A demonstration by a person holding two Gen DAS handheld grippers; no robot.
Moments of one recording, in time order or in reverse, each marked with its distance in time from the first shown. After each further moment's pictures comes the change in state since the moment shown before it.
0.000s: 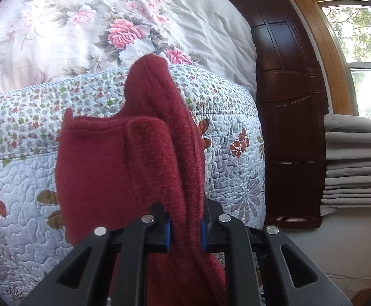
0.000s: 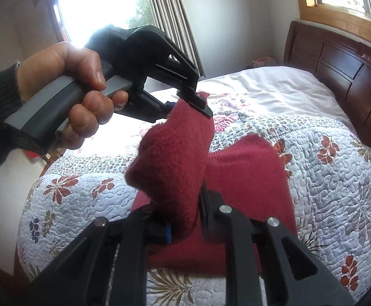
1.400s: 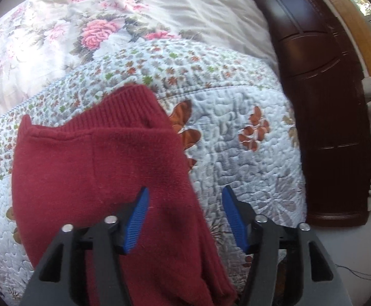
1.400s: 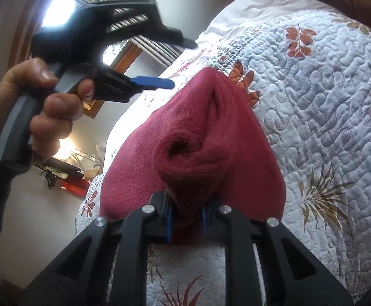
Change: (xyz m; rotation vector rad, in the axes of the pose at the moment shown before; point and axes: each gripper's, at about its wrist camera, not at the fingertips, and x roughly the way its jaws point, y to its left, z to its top) left arm 0.097 -0.101 -0.005 0.125 -0.022 0.185; right arm 0.033 -0.161 -0.069 0.474 0.149 0.287
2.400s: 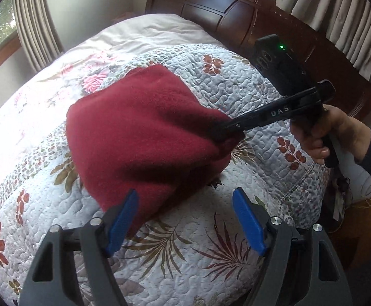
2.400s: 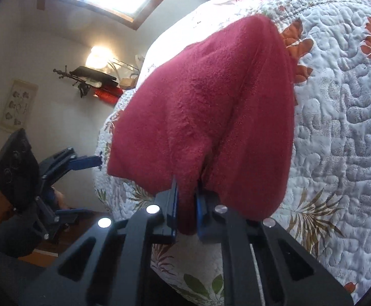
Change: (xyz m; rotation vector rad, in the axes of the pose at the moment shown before) left arm -0.059 0.026 -0.240 0.503 -0.239 0.161; right arm 0.010 -0.013 0.056 -0.242 0.495 0.218
